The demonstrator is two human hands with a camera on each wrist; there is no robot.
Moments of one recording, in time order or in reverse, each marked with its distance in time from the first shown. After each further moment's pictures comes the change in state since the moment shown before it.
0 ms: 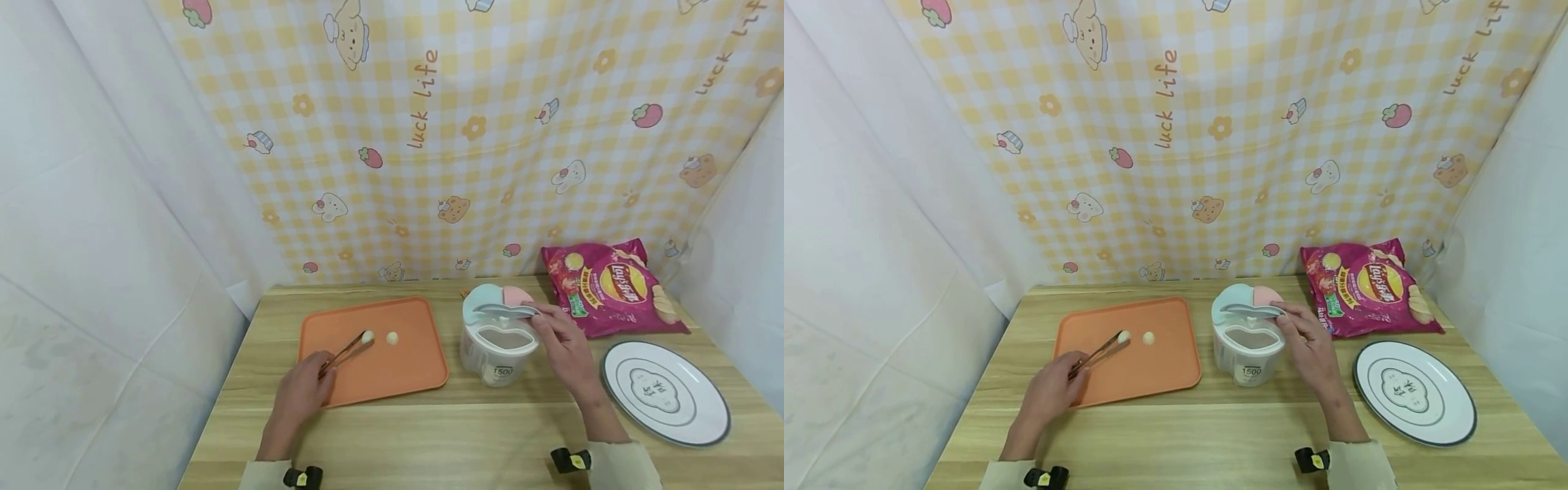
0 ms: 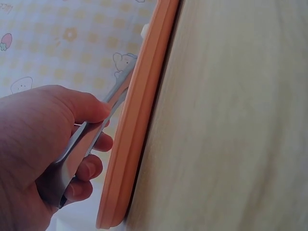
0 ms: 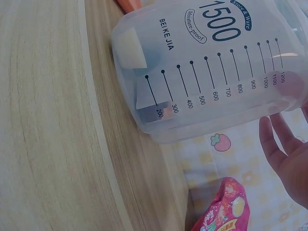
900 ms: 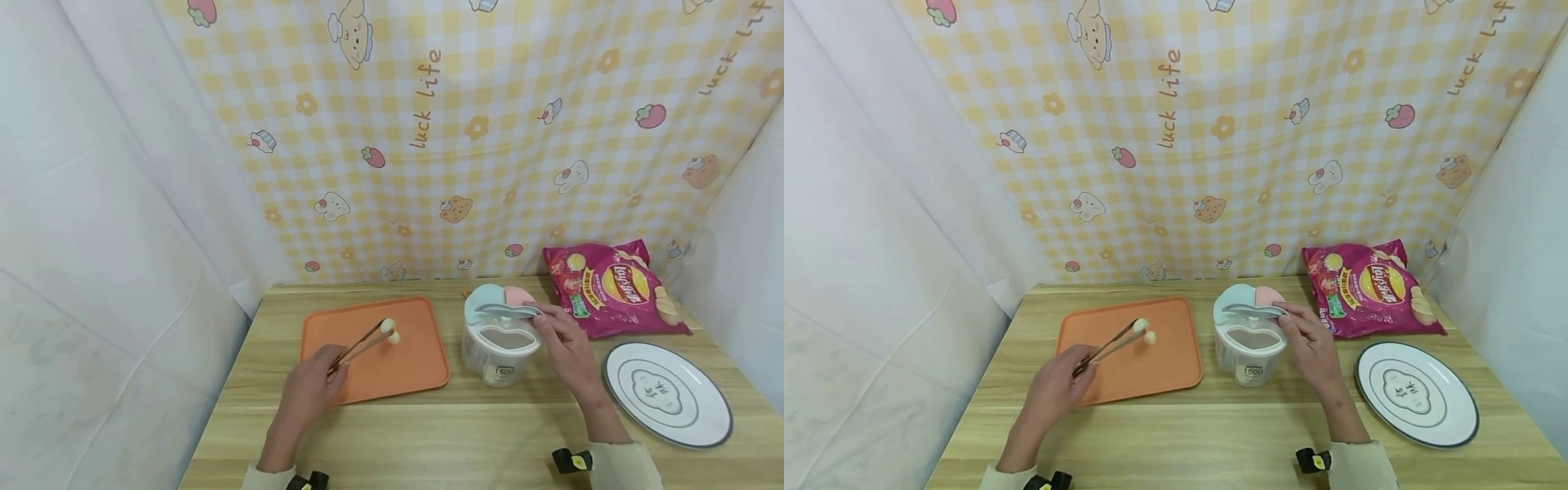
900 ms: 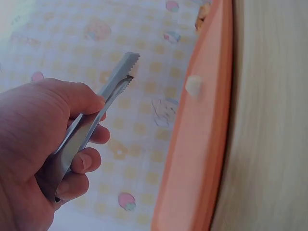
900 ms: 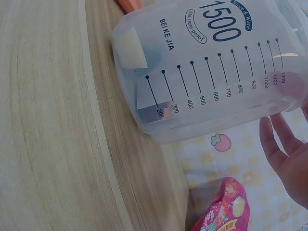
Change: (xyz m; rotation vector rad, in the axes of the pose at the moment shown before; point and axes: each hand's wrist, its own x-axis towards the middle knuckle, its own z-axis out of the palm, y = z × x) left_hand -0.002 0.044 -0.025 -0.044 0.132 0.146; right_hand 0.000 -0.003 0.001 0.012 0.005 0.005
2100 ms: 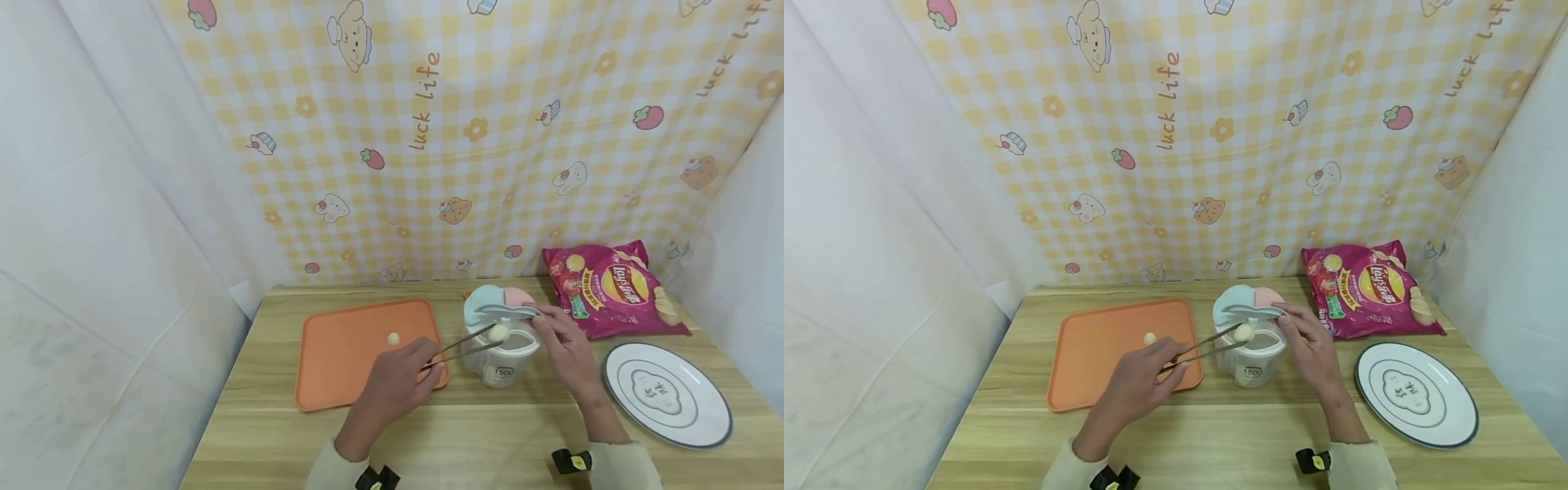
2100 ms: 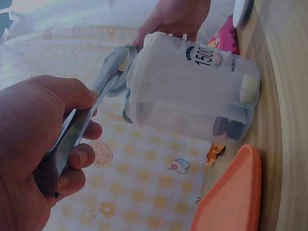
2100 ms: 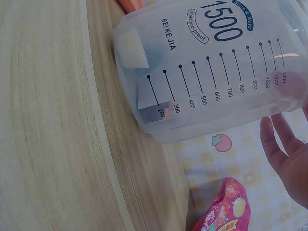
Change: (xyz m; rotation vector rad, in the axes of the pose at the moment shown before) left_hand 0.047 0.118 0.038 -0.128 0.005 0.413; right_hand 0.000 0.004 0.001 -0.005 0.011 -0.033
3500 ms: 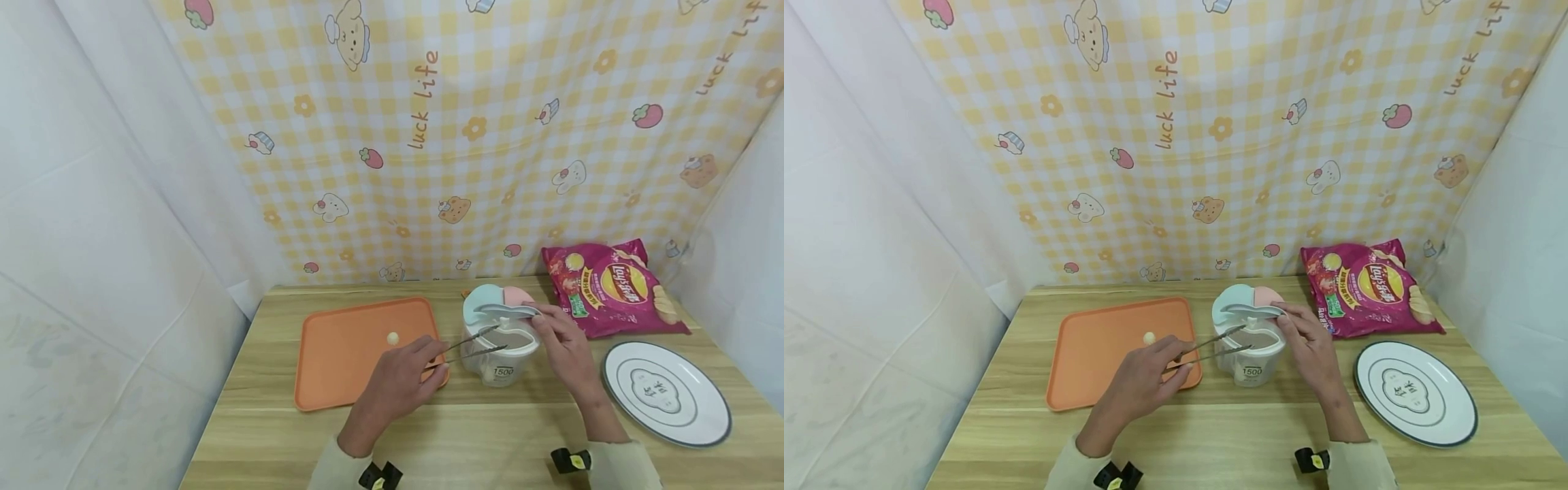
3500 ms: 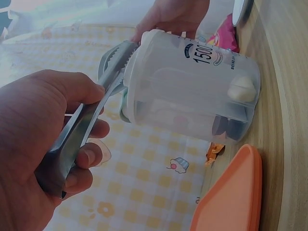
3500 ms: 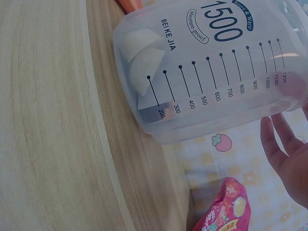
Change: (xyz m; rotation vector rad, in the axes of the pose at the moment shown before) left_hand 0.005 0.001 0.003 0.016 -0.061 0.008; right_hand 0.000 0.001 -0.001 -0.005 -0.011 0.023
